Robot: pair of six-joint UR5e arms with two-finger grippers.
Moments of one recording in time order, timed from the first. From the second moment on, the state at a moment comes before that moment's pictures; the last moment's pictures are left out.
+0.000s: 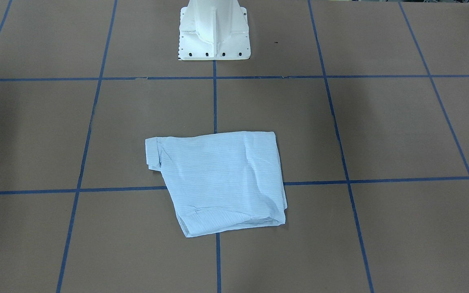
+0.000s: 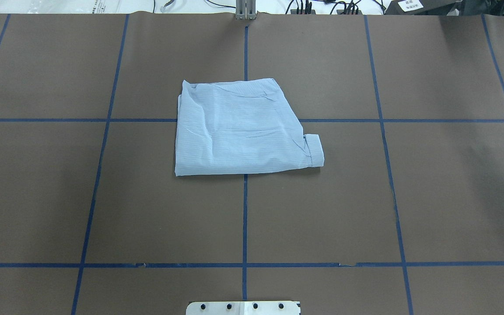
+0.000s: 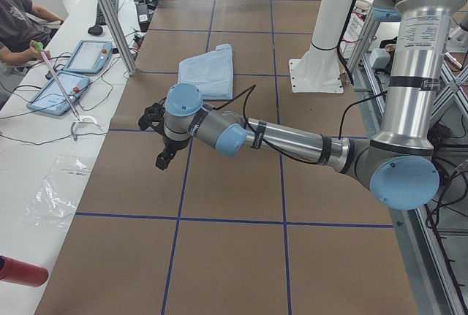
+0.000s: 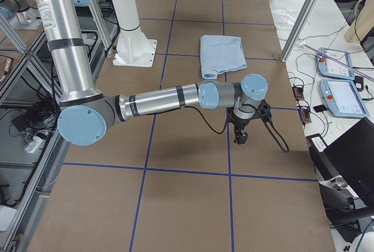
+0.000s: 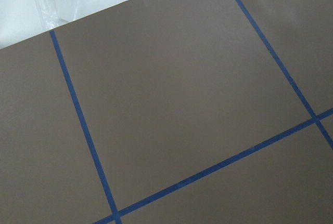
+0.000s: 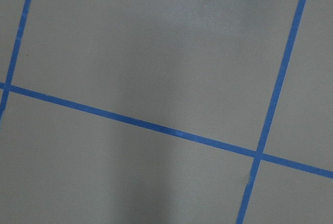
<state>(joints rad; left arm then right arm) -1.52 -1.65 -1.70 -1.90 -2.40 0.00 1.47 -1.36 1.59 -1.72 2.40 -0.12</state>
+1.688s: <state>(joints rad) -1.51 -1.66 -1.71 -1.90 -2.40 0.00 1.46 -1.36 1.55 -1.71 2.40 -0.12</state>
